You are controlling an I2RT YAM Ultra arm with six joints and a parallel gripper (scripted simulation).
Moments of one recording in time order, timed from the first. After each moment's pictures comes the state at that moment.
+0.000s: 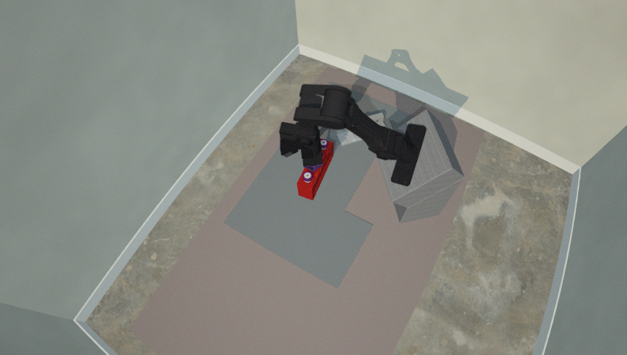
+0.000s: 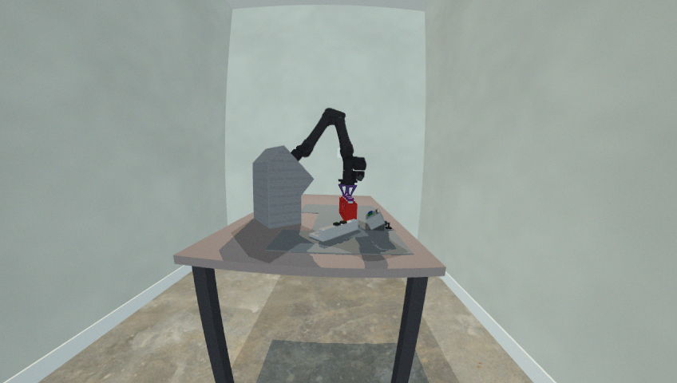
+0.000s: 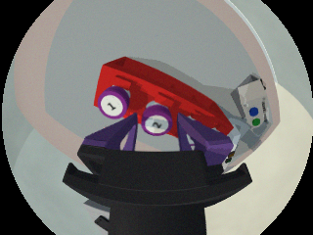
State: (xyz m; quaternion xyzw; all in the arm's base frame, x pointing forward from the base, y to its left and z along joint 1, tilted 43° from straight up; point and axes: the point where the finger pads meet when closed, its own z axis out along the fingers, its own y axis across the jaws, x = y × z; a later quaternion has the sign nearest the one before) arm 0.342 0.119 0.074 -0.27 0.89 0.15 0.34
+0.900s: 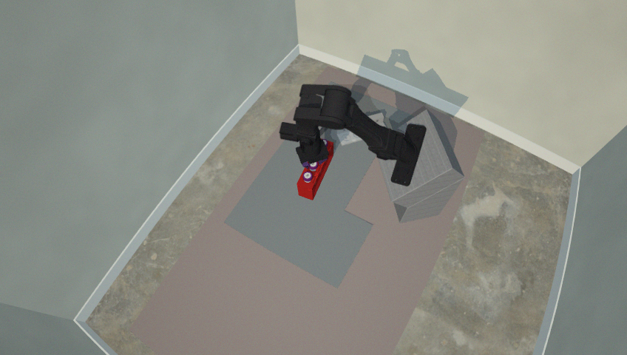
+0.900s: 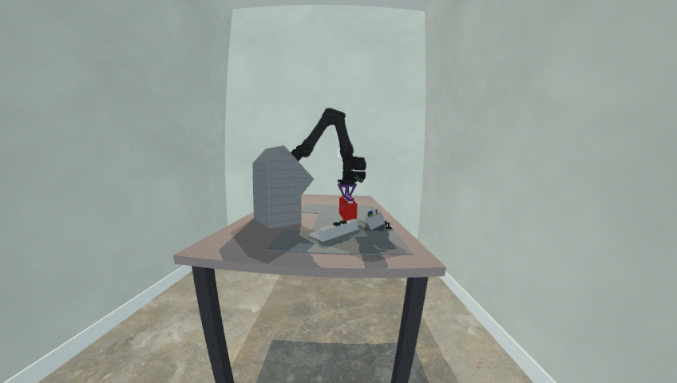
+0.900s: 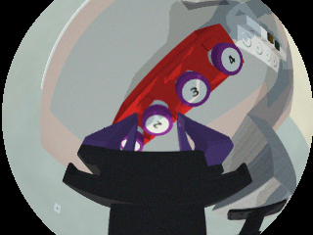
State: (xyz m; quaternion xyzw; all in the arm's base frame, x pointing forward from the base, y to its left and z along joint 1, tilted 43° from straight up) arm 0.341 0.119 0.074 0.31 0.88 0.32 0.18
